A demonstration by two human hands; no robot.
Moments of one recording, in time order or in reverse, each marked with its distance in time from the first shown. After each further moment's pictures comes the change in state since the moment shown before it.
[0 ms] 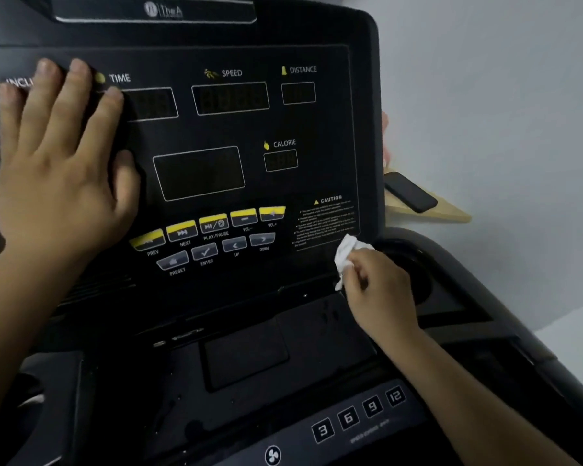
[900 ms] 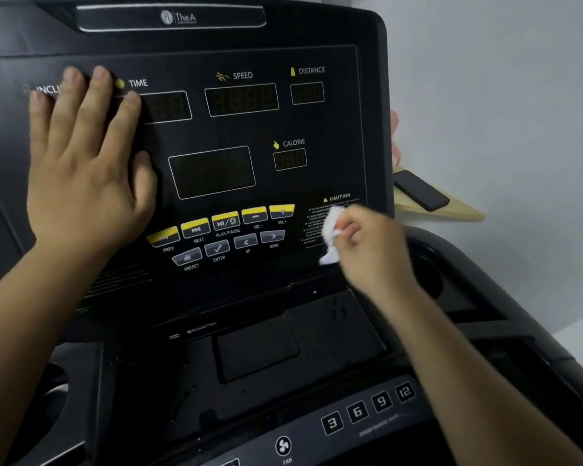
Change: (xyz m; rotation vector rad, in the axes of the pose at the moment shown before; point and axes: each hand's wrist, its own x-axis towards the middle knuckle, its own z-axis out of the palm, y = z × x) left_hand 0.010 0.042 -0.053 -0.003 -0.086 0.019; right_hand 0.047 -0.048 -0.018 0.129 -0.060 0.131
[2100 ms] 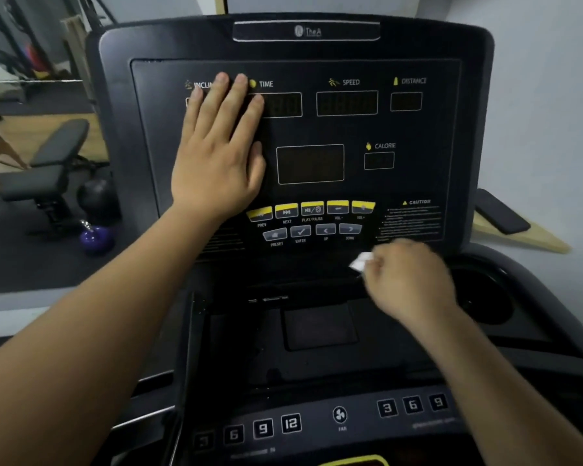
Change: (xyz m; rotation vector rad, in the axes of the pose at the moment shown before) left_hand 0.002 0.016 -0.022 0.110 -0.038 0.003; right_hand -0.034 -0.039 0.018 -0.444 -0.249 -0.167
